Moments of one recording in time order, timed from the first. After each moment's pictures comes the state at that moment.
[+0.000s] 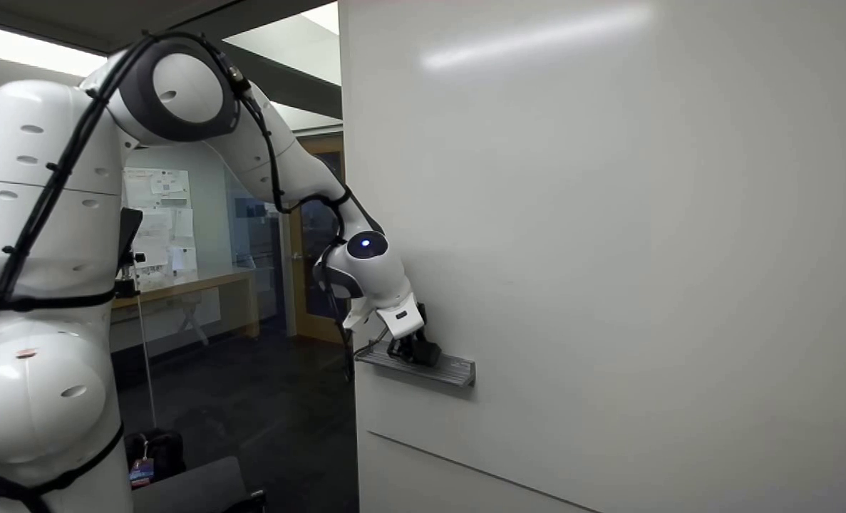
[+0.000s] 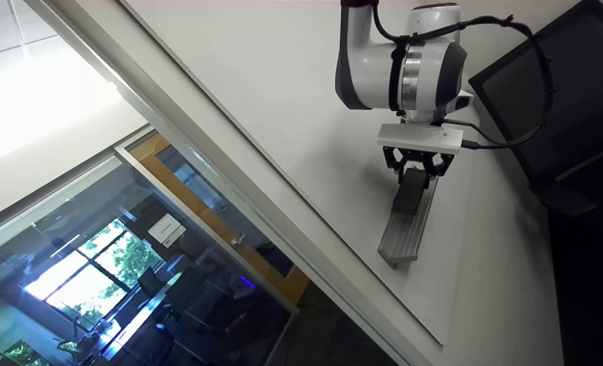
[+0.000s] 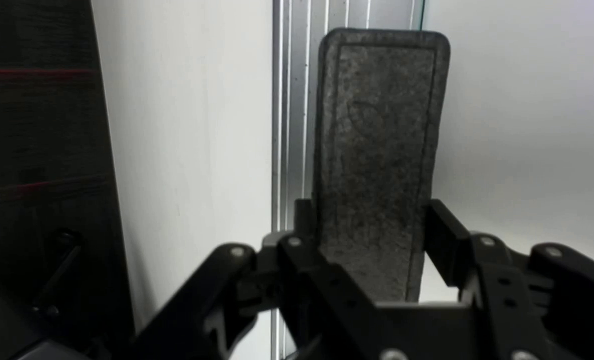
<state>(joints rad) 0.13 0.16 0.20 -2.35 1.41 3.06 0.00</state>
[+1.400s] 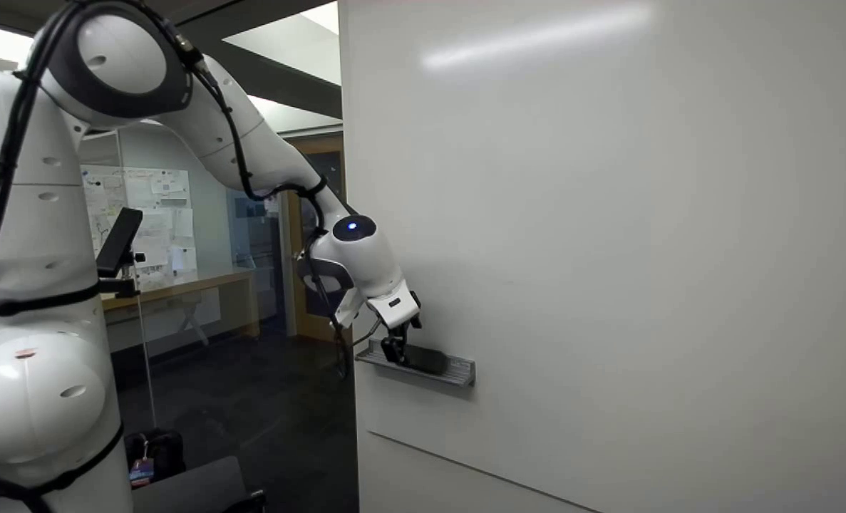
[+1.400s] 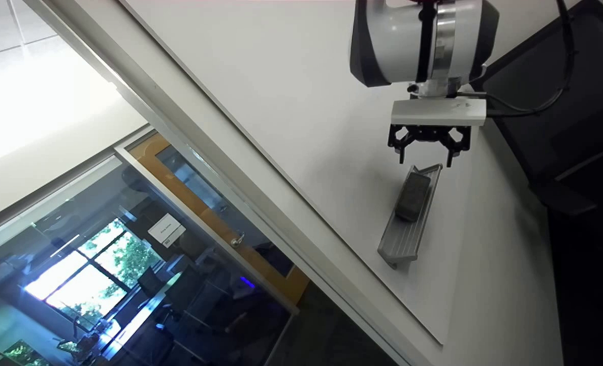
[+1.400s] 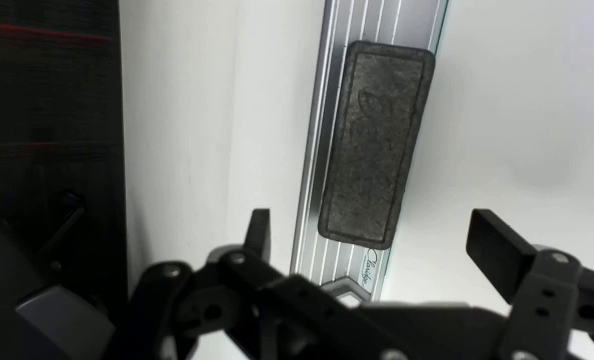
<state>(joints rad) 0.12 -0.01 0.17 -2.51 1.21 3.03 0.08</state>
